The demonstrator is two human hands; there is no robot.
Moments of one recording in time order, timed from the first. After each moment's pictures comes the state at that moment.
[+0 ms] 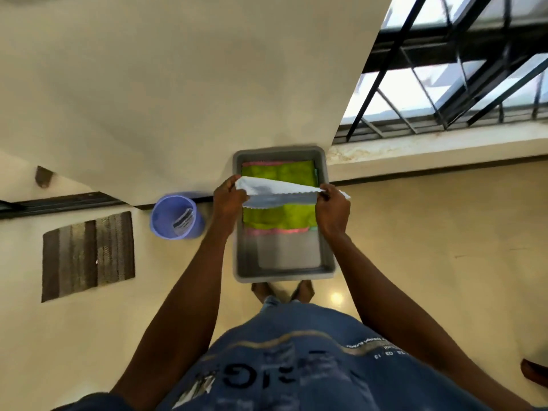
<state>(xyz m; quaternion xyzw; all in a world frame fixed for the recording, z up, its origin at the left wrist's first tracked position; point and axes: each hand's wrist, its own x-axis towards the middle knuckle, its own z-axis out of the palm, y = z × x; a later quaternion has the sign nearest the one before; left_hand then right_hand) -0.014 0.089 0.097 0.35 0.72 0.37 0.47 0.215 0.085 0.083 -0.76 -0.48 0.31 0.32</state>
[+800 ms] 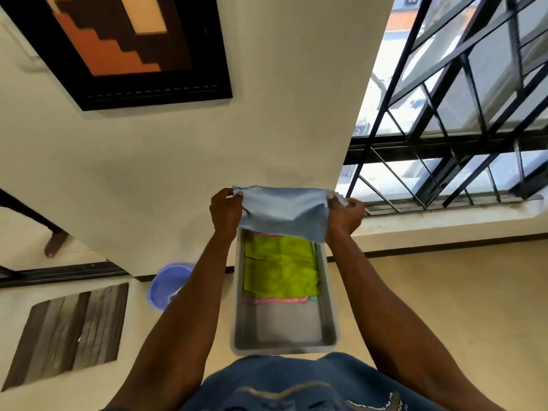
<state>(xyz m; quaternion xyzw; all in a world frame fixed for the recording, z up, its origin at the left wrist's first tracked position) -0.020 0.153 0.201 0.34 0.72 0.51 0.32 0.216 0.159 0.201 -0.68 -0.20 0.38 0.59</state>
